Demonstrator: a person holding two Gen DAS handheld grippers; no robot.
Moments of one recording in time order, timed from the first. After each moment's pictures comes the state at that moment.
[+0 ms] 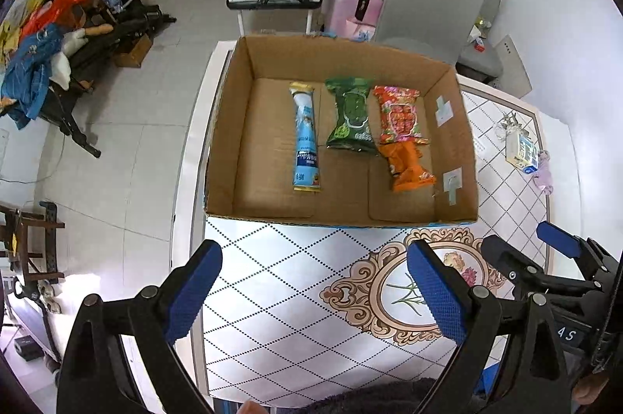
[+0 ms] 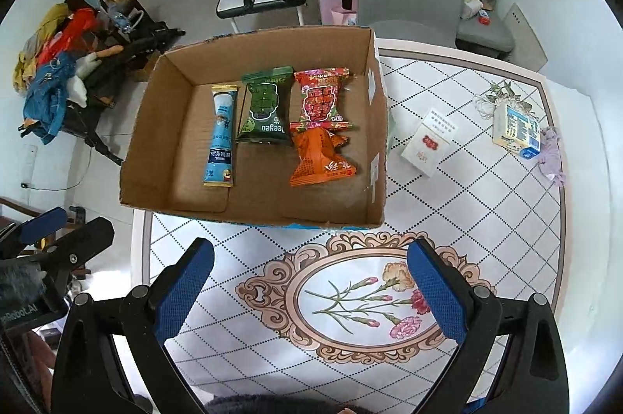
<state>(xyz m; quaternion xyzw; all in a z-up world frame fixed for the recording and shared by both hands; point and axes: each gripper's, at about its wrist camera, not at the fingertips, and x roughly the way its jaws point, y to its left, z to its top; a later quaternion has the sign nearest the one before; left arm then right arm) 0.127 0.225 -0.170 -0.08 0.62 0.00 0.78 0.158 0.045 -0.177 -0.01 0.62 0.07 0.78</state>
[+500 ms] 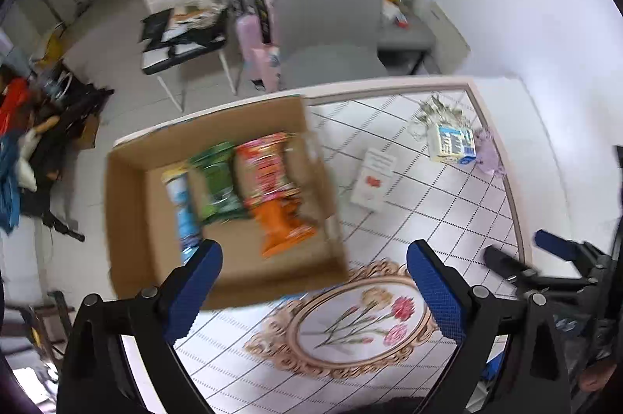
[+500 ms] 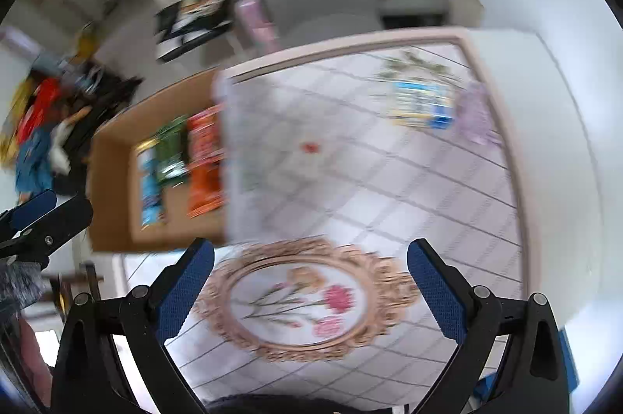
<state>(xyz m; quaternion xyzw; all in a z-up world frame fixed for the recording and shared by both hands) 0.226 0.037 -0.142 0.03 0.60 -0.11 0.79 0.183 -0.167 -0.163 0.11 0.62 -0.04 0.77</state>
